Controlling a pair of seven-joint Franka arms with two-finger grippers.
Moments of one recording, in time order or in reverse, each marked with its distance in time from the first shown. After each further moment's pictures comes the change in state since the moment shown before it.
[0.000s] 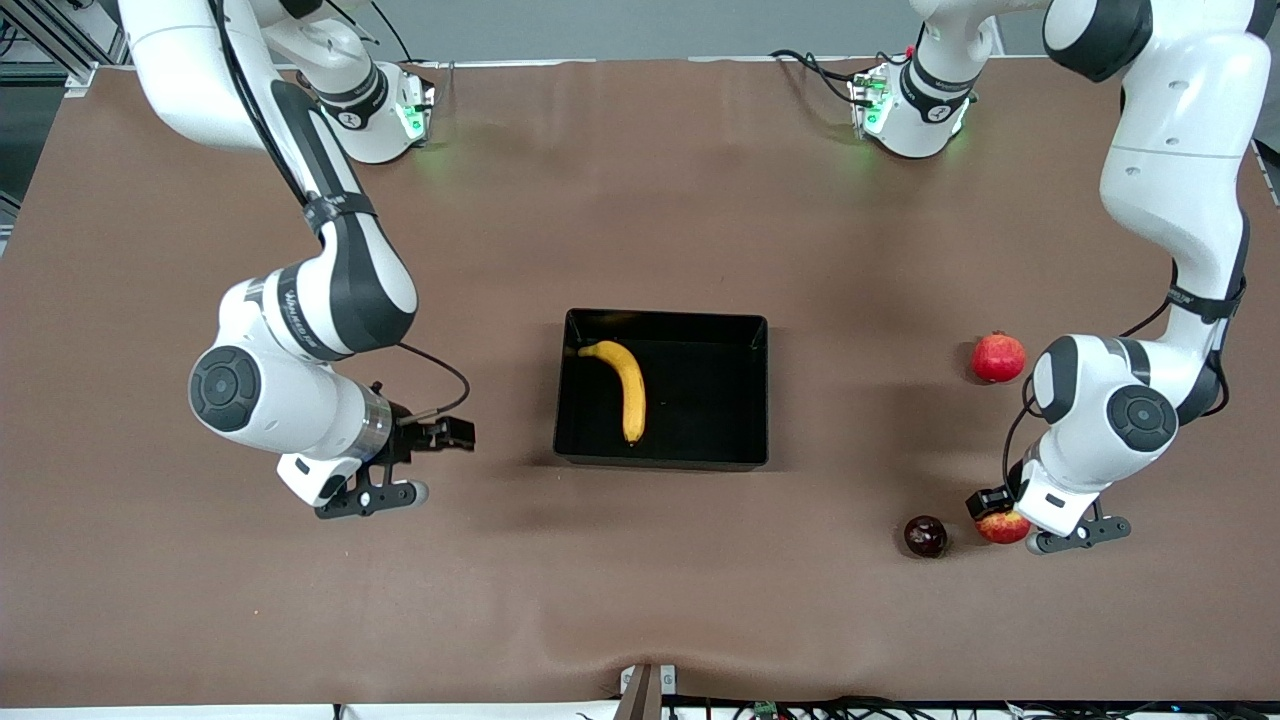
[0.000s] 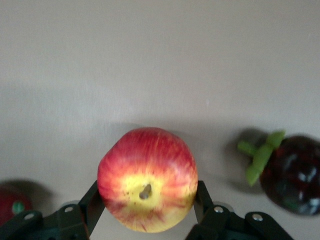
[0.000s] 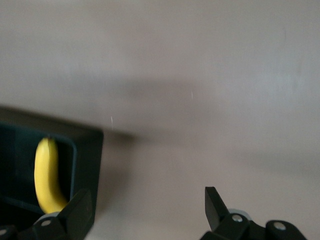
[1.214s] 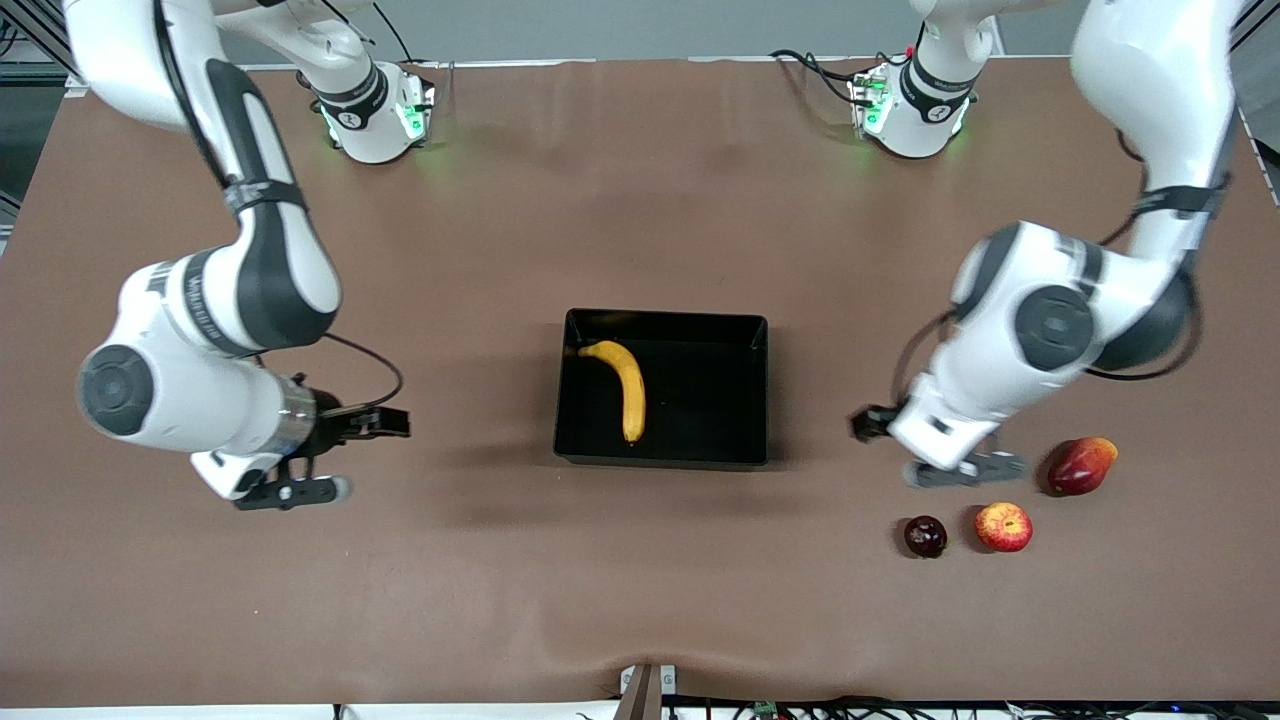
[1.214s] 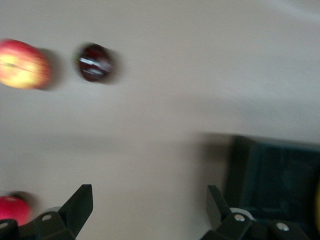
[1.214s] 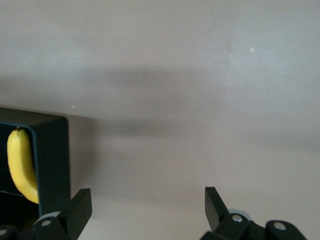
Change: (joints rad) left arm -0.065 -0.263 -0.385 0.010 0.006 -0.500 -0.228; right arm -0.097 -0.046 -0.026 -0.014 -0.021 -0.070 -0.023
